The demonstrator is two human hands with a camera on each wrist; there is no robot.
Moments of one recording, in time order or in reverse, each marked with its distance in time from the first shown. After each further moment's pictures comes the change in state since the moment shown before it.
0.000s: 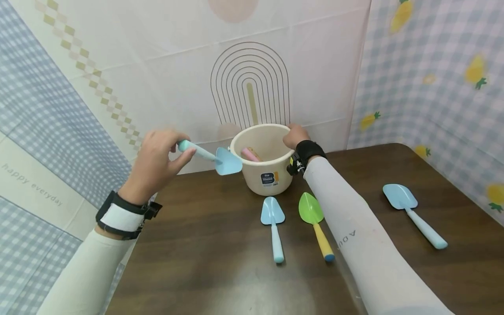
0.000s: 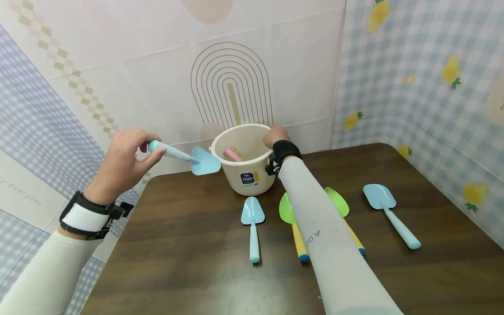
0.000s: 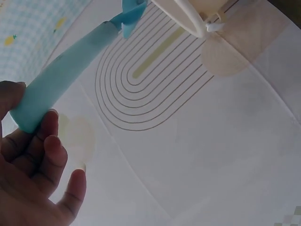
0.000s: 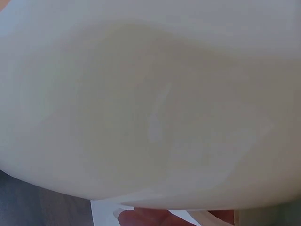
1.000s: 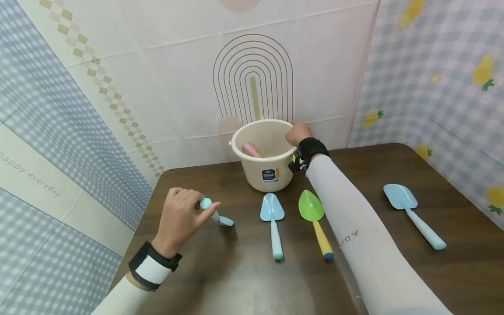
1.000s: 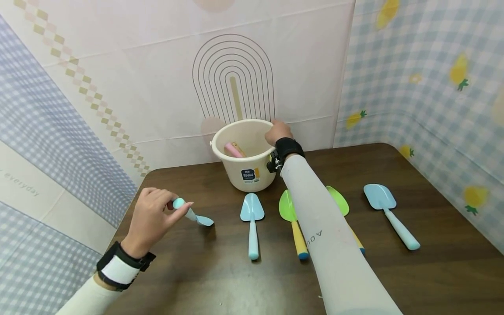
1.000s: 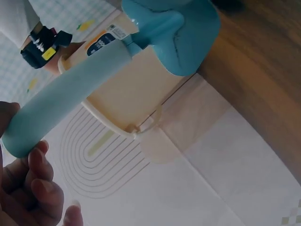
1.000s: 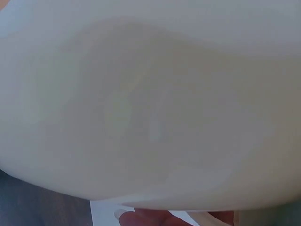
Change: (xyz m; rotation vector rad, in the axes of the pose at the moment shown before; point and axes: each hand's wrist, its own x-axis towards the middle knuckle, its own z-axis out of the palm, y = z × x) left_hand -0.108 0.058 0.070 0.087 0.048 -0.083; right_hand -0.003 0.014 -0.007 0.022 0.010 0.011
